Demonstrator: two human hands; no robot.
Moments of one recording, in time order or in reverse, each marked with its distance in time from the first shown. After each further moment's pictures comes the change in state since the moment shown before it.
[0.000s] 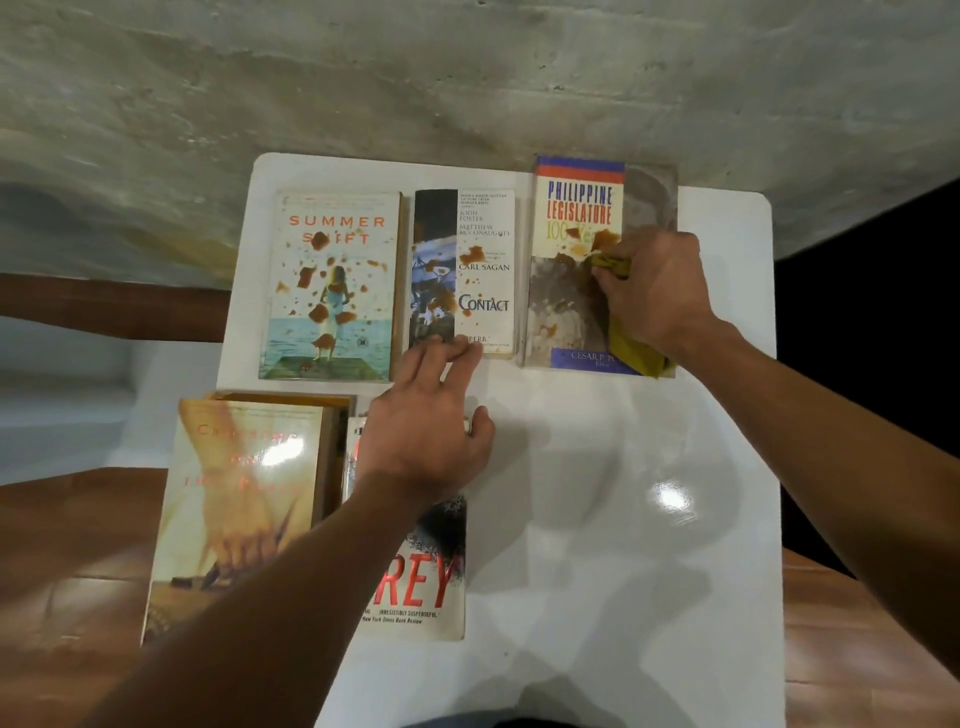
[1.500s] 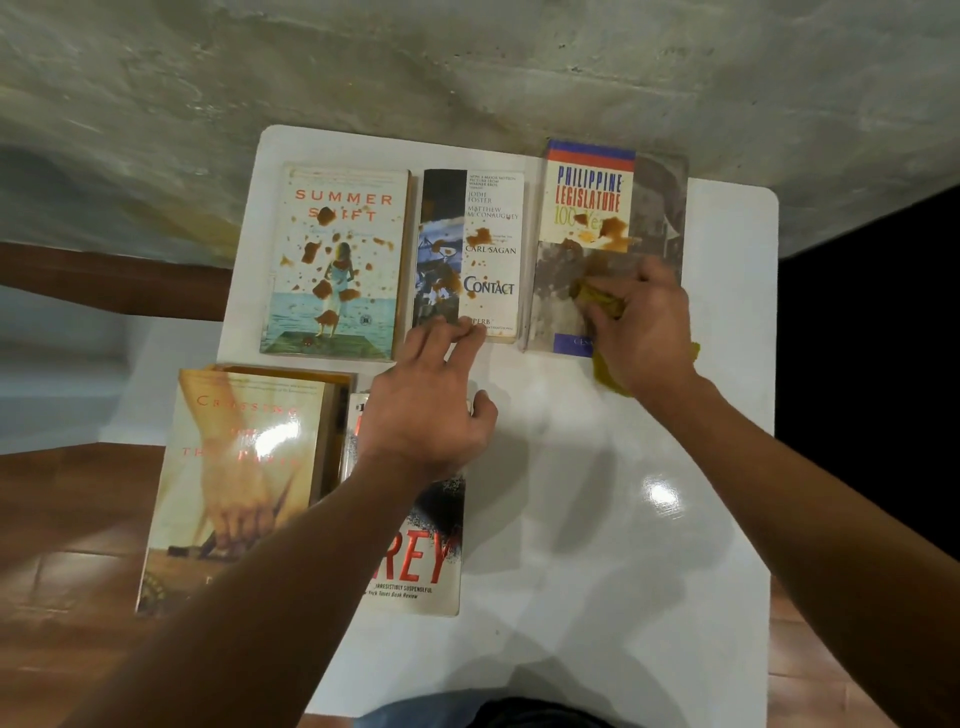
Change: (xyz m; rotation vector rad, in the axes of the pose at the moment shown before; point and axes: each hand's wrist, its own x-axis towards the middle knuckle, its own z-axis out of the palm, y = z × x) left_hand -0.002 -0.002 0.002 -0.004 0.003 -0.008; right_hand -0.041 0.011 0.032 0.190 0.117 -0.099
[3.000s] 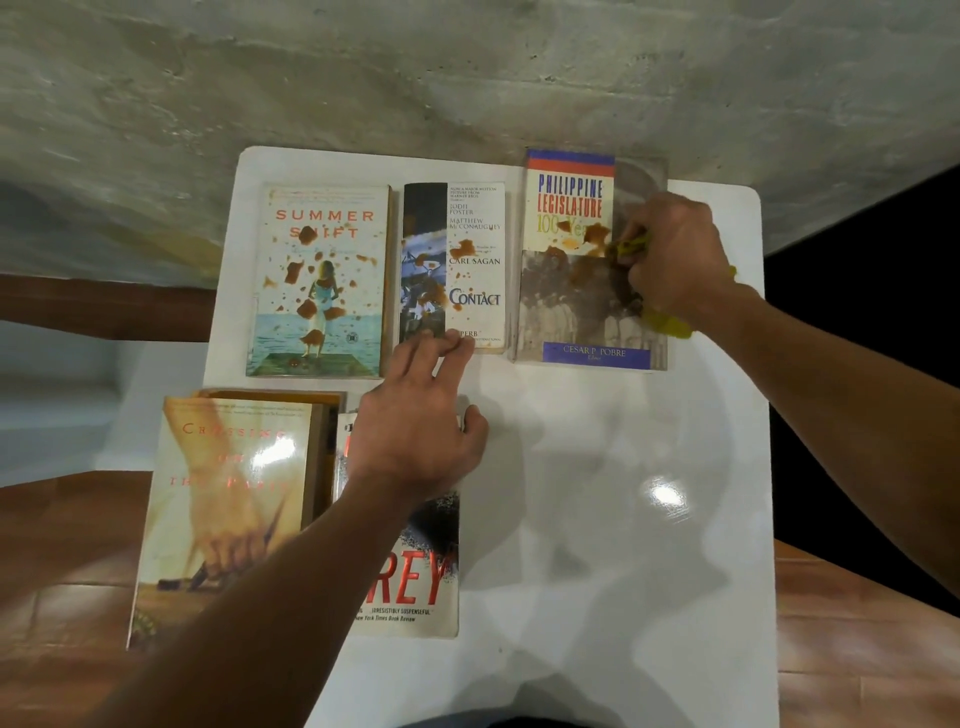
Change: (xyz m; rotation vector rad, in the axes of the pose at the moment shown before) left_hand 0.000 0.000 -0.001 0.001 0.013 0.030; right_hand 0.070 0.011 -0.039 -0.240 -0.102 0.129
